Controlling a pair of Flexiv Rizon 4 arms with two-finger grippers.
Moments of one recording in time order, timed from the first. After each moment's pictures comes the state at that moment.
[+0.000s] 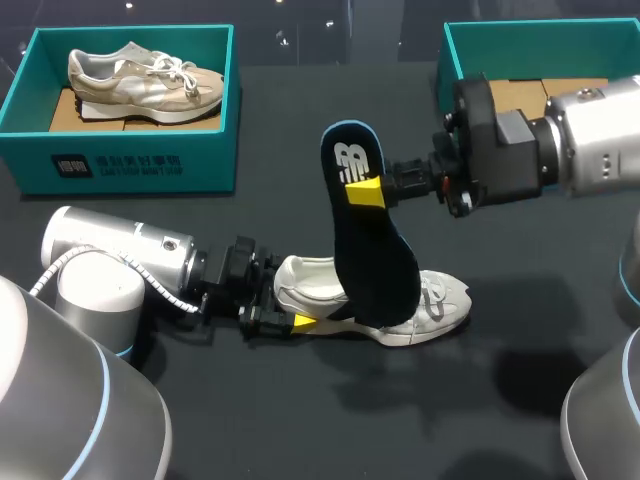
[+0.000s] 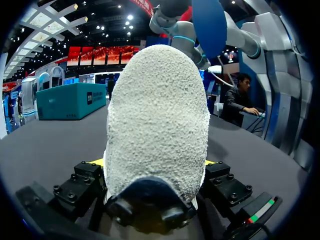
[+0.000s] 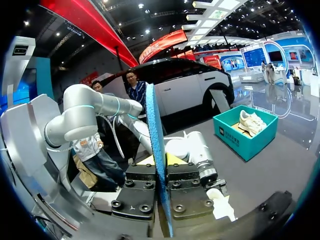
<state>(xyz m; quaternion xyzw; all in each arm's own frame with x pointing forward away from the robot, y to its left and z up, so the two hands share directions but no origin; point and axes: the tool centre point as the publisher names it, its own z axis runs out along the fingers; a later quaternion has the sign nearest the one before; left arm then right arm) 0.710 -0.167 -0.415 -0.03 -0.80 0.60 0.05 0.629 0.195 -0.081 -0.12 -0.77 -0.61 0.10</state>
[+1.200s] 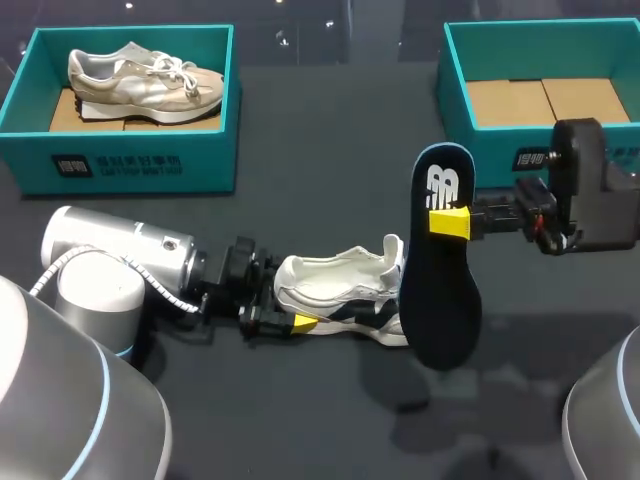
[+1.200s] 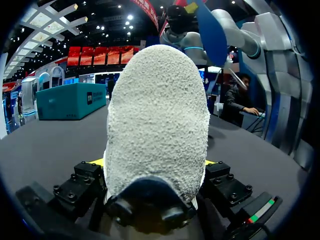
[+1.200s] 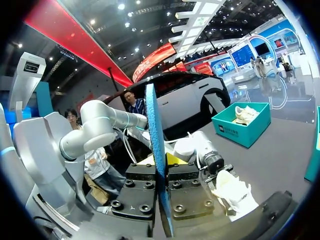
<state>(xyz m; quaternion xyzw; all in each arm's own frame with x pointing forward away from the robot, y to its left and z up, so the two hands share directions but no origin) 0.710 -0.167 -0.415 -0.03 -0.80 0.60 0.05 0.589 0.122 -0.078 -0.18 -0.72 -0.66 0.13</state>
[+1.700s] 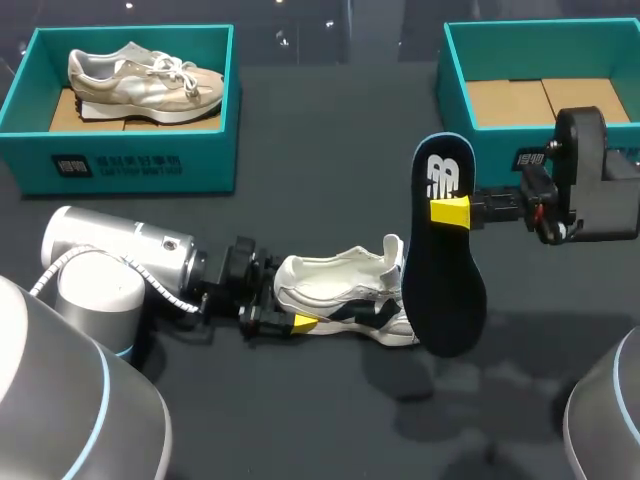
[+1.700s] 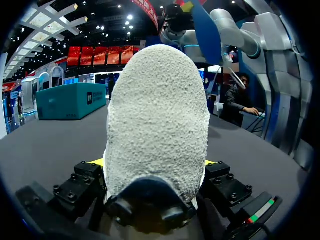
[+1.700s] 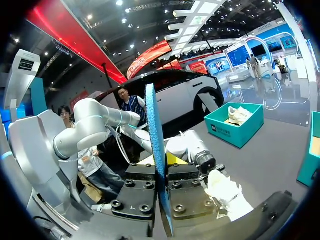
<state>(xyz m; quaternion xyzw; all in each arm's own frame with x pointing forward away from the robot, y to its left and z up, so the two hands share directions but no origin) 0.710 -0.167 -0.415 -0.03 -0.80 0.60 0.05 0.602 0.120 -0.077 -0.19 -0.73 -0.64 0.11</state>
